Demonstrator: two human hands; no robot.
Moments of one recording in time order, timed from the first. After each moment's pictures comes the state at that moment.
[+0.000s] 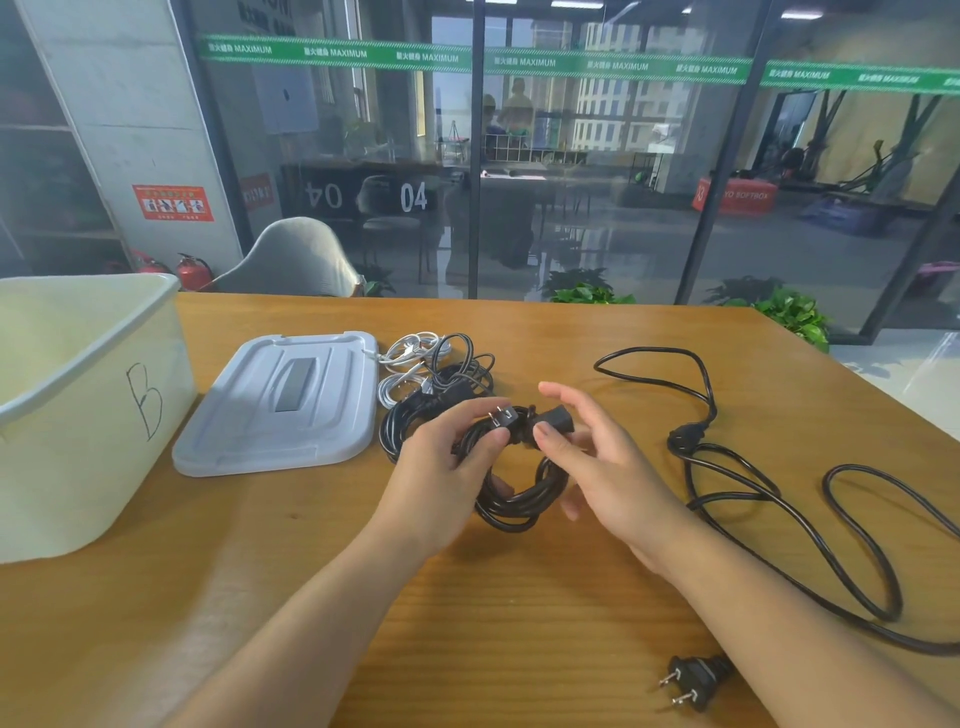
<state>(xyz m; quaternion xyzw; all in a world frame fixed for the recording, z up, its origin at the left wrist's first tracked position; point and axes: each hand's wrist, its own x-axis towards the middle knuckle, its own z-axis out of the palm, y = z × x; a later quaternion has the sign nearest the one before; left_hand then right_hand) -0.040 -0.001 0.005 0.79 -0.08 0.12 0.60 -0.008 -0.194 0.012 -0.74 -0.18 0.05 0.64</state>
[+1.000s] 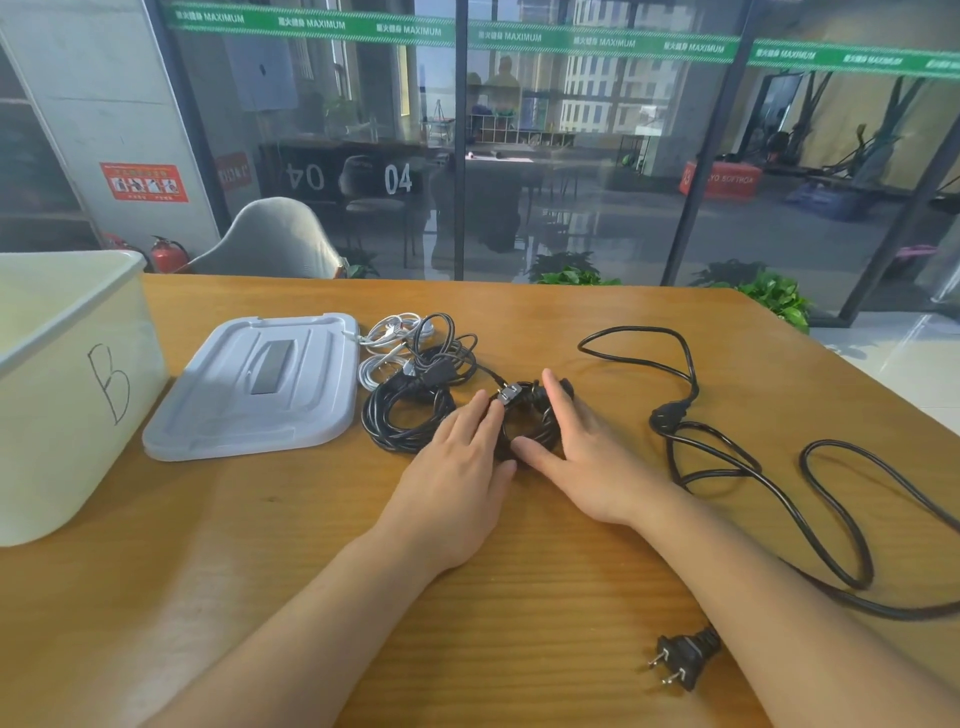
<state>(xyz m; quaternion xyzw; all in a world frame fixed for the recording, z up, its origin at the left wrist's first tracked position) -0.032 -0.022 -0.023 0.96 -0.13 0.14 0.19 0.021 -0.208 -0.004 -0.95 -0.17 0.05 0.24</state>
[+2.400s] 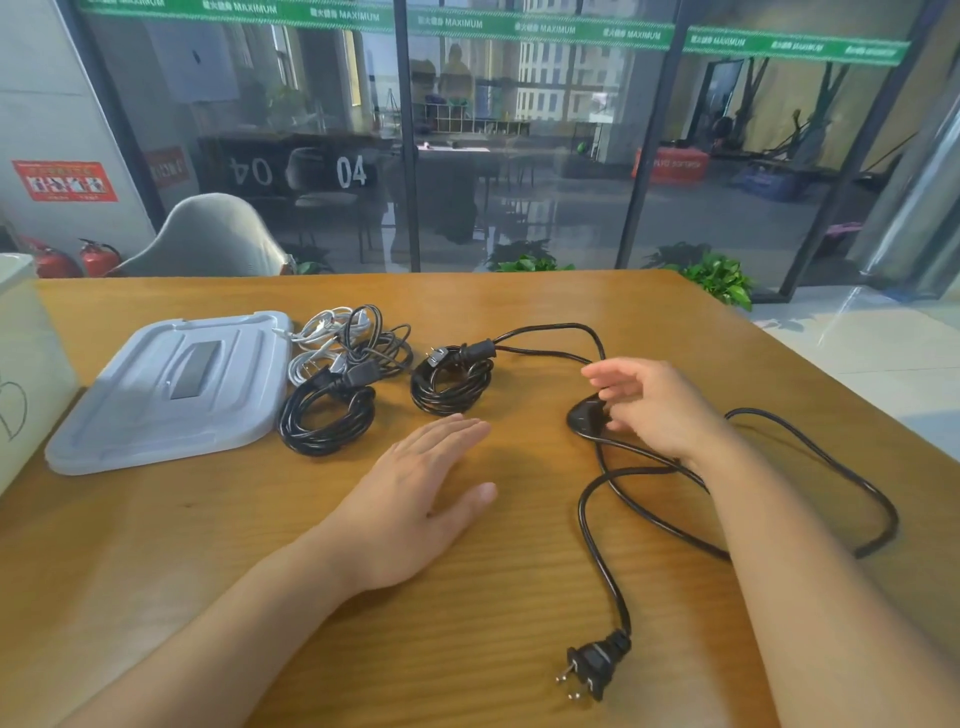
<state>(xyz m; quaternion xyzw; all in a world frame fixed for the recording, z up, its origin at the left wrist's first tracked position) -0.061 -0.040 -0.001 0.93 -0.24 0.10 0.25 0.032 -0.326 0.024 -0.90 -0.05 -0.01 0.43</state>
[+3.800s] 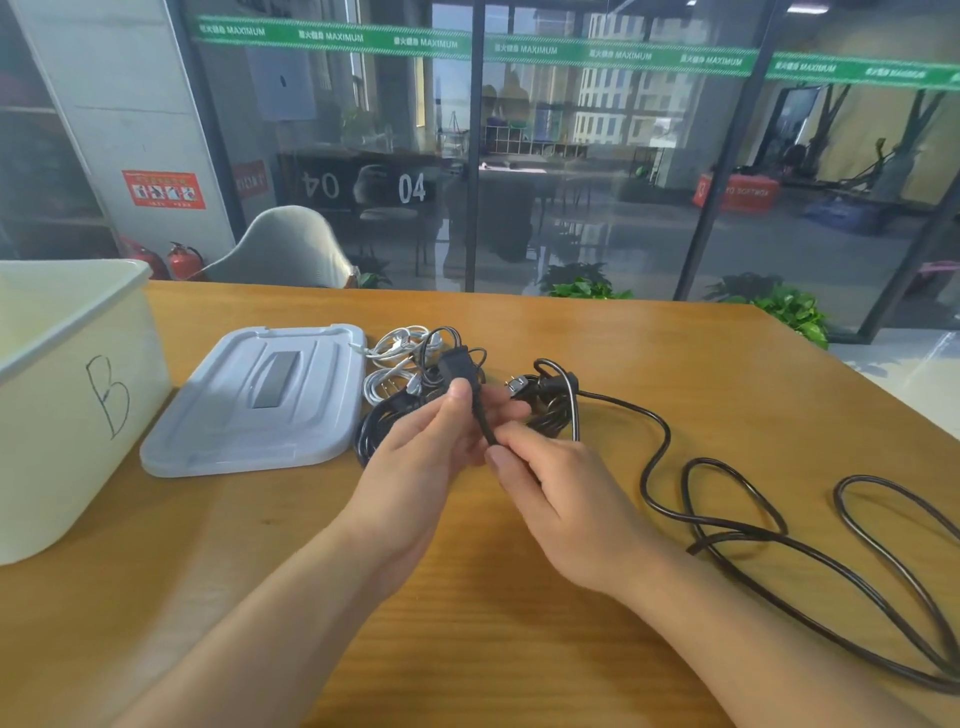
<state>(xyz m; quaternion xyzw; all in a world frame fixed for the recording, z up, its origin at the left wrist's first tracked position) -0.046 -0.009 0.021 0.61 -0.07 0.06 0.79 -0.022 -0.174 0.018 -0.84 -0.37 -0.12 0.38</state>
